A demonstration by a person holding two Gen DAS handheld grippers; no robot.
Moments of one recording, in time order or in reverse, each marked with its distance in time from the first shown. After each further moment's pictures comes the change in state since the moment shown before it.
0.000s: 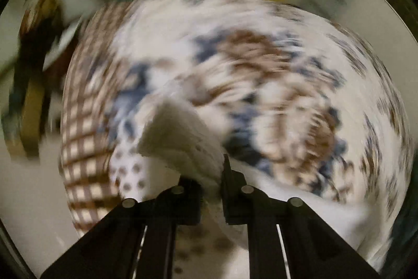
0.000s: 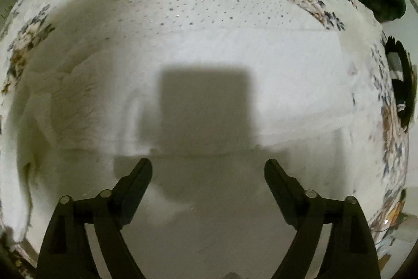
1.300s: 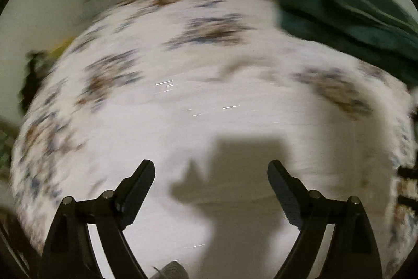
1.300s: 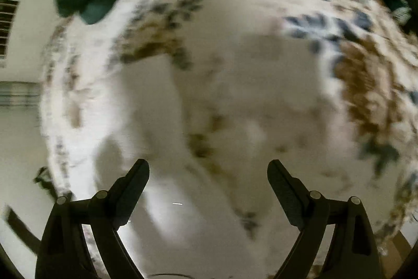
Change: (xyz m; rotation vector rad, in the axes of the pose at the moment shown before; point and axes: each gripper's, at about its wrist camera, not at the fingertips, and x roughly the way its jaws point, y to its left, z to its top) left arm -0.119 -0.358 -0.301 0.961 -0.026 -0.218; right arm 0.018 -0.287 0.083 0.416 0.065 0.534
